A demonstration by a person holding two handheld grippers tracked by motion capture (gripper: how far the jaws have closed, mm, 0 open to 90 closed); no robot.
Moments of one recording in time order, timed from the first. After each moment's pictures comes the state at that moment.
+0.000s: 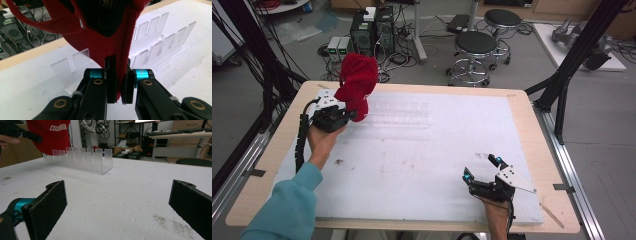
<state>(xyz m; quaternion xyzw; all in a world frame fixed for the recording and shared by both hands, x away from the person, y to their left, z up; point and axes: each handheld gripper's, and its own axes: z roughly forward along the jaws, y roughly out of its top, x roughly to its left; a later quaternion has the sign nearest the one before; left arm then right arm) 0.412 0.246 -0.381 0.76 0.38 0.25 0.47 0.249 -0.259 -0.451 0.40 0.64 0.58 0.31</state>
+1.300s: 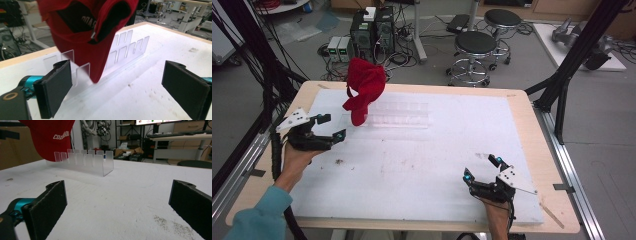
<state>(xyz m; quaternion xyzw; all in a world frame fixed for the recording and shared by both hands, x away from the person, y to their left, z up) 0.343 0.298 -0.381 0.71 0.33 0.23 0.58 0.247 -0.260 -0.451 0.39 0.63 0.59 0.31</state>
